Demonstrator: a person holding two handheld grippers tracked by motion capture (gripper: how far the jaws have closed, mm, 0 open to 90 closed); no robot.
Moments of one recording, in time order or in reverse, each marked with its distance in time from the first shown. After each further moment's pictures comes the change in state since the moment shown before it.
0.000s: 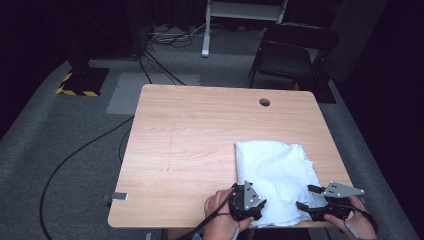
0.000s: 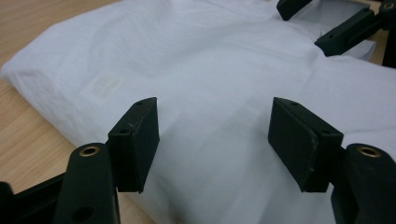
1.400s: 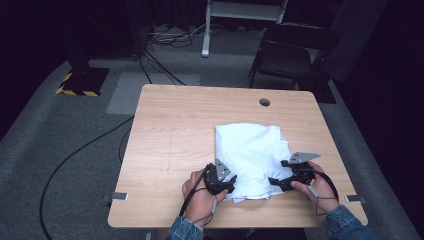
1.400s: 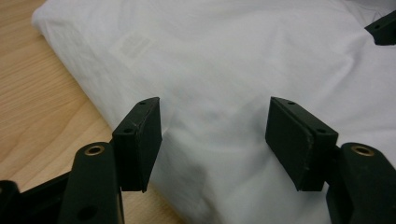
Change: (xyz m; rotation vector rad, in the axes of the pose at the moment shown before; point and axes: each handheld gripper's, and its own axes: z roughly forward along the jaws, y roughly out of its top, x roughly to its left) left arm 0.094 -0.020 -0.005 0.054 0.153 -0.139; right arm -0.028 0.069 0.100 0.078 0.079 0.002
